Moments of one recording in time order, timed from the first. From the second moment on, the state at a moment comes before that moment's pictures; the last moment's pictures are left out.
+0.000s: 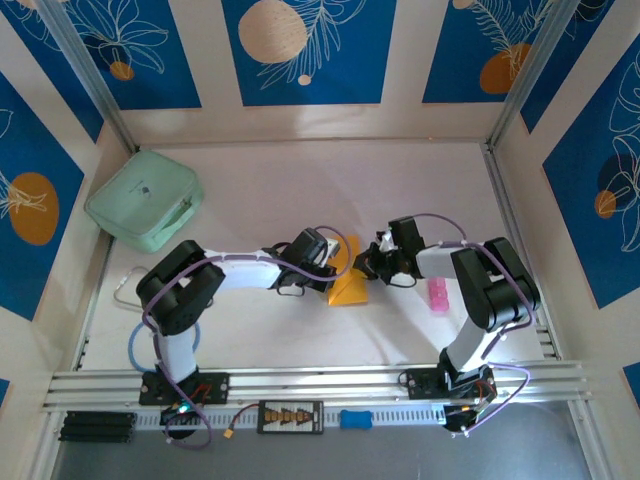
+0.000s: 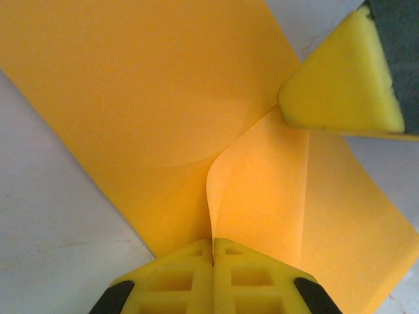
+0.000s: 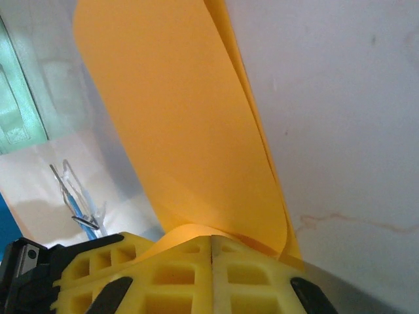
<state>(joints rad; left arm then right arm) -0.82 1.85 0.98 -0.07 0.20 -0.41 0.32 1.69 0.66 0.05 -0.66 0.91</state>
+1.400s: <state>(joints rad) -0.82 1.85 0.98 -0.08 0.21 -0.41 0.38 1.67 0.70 -0.05 -0.53 0.87</state>
